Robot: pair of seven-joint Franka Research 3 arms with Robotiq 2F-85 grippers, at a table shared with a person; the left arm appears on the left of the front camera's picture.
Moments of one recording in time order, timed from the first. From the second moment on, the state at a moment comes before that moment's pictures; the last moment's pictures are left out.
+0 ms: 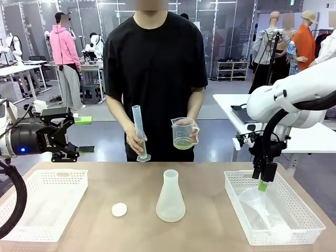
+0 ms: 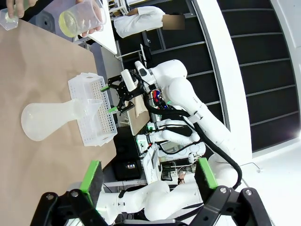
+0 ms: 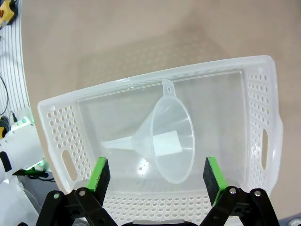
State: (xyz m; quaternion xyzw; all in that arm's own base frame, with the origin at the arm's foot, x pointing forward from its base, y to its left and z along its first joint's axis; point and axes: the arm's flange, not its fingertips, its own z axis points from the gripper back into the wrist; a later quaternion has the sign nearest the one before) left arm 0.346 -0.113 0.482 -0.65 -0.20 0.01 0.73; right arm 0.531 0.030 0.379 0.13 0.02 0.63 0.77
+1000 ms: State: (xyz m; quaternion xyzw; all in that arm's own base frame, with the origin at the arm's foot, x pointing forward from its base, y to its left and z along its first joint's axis) left arm 0.346 -0.113 0.482 -0.65 -0.20 0.01 0.73; right arm 0.533 0.032 0.332 0.18 0.06 0.65 0.74
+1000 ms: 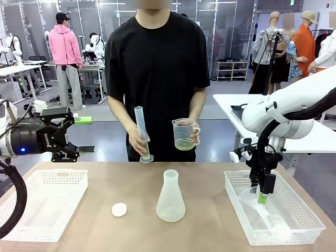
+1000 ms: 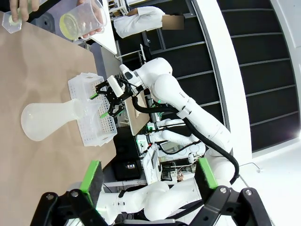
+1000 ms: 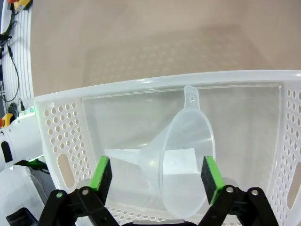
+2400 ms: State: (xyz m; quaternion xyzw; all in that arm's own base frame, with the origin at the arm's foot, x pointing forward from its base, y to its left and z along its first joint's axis) left arm 0.346 -0.113 0.482 -0.65 -0.20 0.01 0.73; right arm 0.534 0.036 0.347 0.19 0.08 0.65 0.73
